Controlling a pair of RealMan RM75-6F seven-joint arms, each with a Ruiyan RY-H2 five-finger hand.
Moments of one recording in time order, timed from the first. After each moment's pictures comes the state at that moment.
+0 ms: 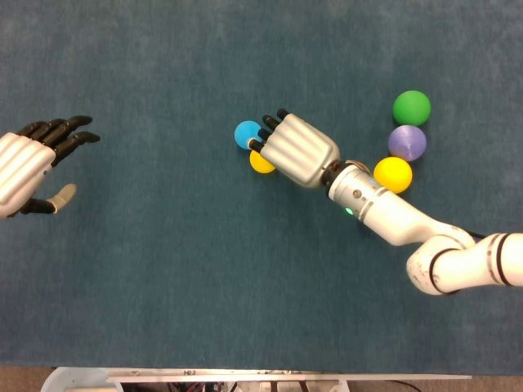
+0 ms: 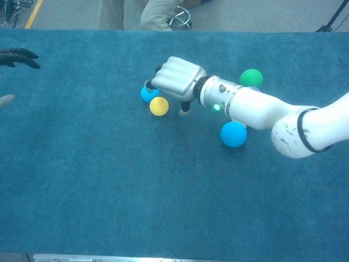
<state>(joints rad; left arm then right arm) -0.53 -0.96 0.11 -1.53 1.70 1.12 -0.35 1.07 -1.70 0.11 -1.38 -1.09 0.78 -0.80</state>
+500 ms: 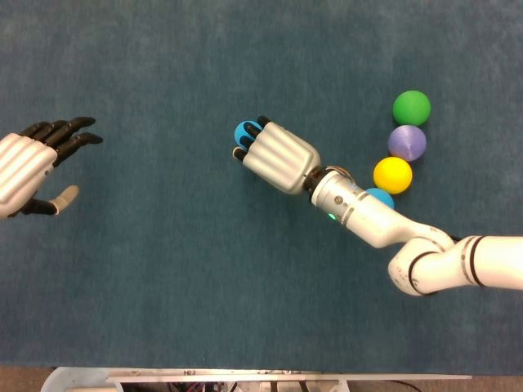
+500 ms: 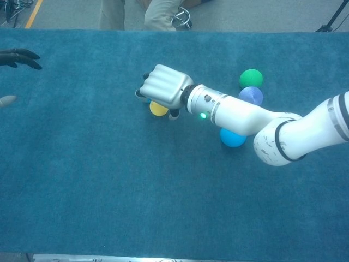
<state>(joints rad) -0.54 -0.95 0.11 -1.54 1.71 1.10 -0.40 1.09 -1.81 0.10 -1.23 -1.18 0.79 -0.74</state>
